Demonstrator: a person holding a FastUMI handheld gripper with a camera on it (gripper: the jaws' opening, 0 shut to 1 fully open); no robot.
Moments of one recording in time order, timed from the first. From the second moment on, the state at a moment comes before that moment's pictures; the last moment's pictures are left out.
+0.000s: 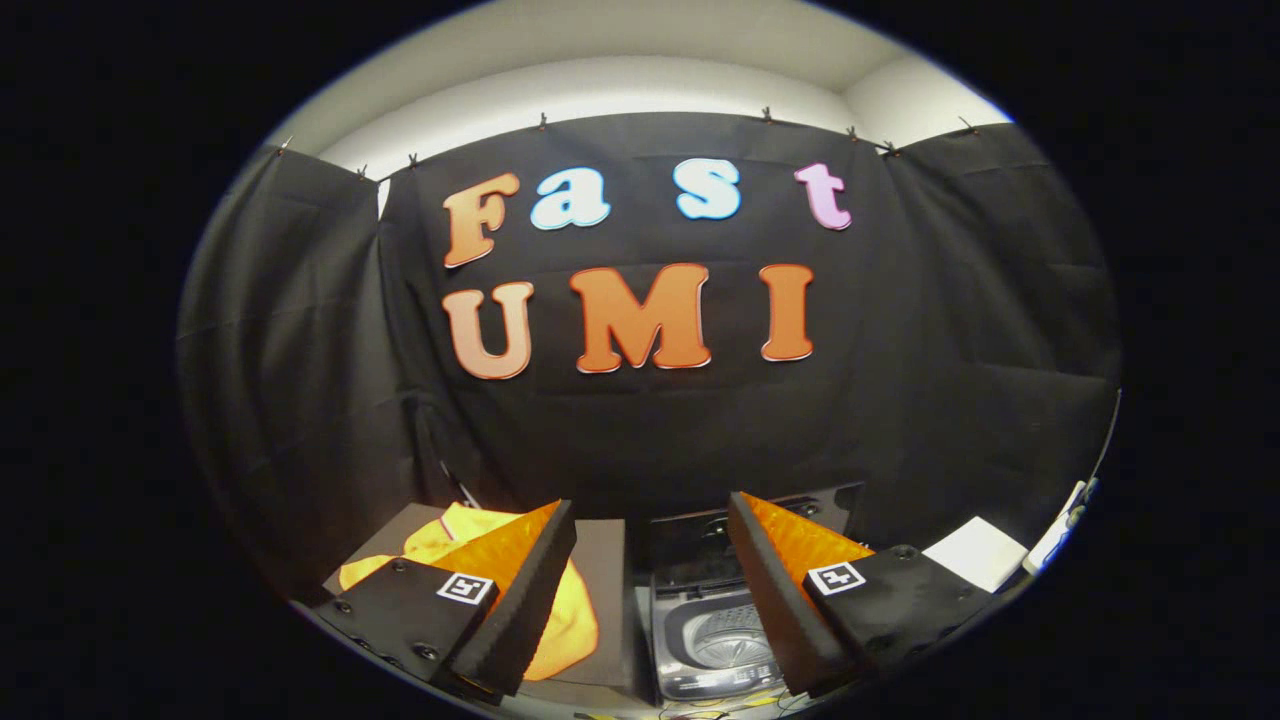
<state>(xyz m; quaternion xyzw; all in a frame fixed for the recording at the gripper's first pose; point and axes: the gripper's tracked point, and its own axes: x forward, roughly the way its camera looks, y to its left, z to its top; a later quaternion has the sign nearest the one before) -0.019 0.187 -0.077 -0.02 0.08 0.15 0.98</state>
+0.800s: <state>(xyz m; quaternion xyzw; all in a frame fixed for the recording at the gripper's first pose) -0.022 0.356 -0.197 -0.03 0.19 0.23 0.95</state>
